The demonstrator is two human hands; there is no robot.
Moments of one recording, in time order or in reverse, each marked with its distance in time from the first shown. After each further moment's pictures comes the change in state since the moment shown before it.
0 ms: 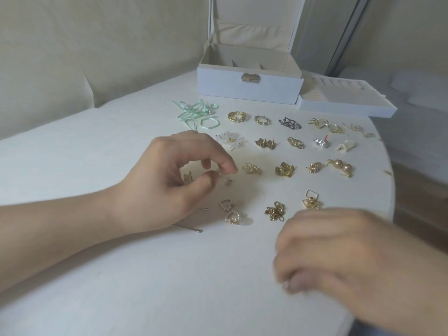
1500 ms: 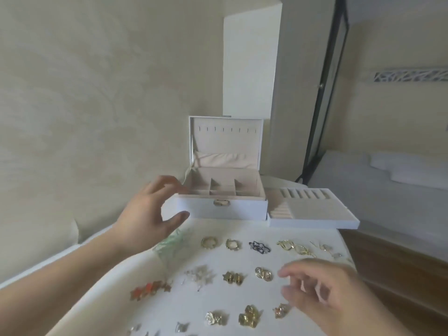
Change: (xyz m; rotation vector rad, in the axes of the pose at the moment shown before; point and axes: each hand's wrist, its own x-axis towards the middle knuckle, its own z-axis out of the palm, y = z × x) left_hand 0.129 -0.072 -0.046 0.470 0.145 -0.140; right_hand -0.002 0.119 -0.045 0.353 0.354 0.518
